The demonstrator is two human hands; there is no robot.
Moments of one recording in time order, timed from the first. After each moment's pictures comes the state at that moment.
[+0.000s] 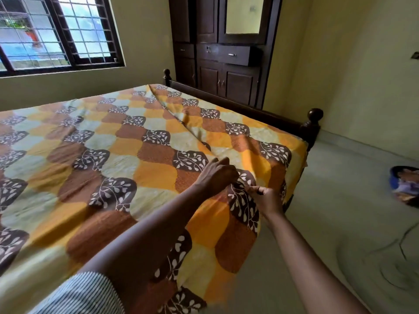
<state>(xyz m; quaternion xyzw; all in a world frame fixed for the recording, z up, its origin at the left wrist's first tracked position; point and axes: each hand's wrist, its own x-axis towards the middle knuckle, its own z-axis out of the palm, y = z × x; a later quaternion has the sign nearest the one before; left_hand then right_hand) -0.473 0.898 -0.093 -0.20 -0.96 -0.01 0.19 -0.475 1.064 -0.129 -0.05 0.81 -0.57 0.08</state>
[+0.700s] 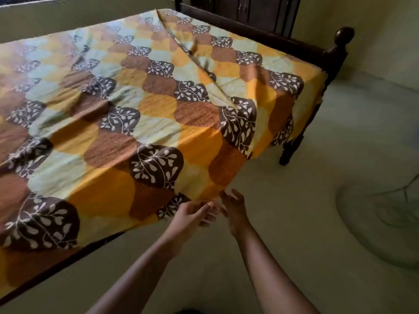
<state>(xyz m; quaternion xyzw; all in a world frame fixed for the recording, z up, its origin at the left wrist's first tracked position) -0.228 0.982 -0.178 0.21 -0.72 -0.66 -0.04 -0.338 1.068 -0.276 0.16 0.62 -0.72 0.27</state>
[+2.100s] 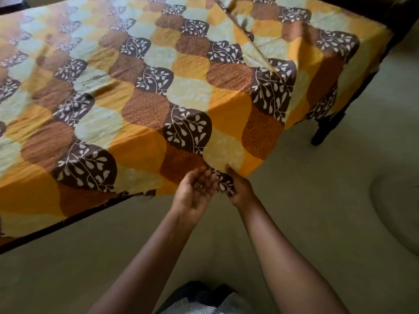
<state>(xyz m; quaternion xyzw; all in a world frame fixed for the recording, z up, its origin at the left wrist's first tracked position) -0.191 0.979 -0.207 0.41 -0.24 -0.86 0.15 -0.299 1.038 -0.290 0.22 0.54 -0.70 0.40</state>
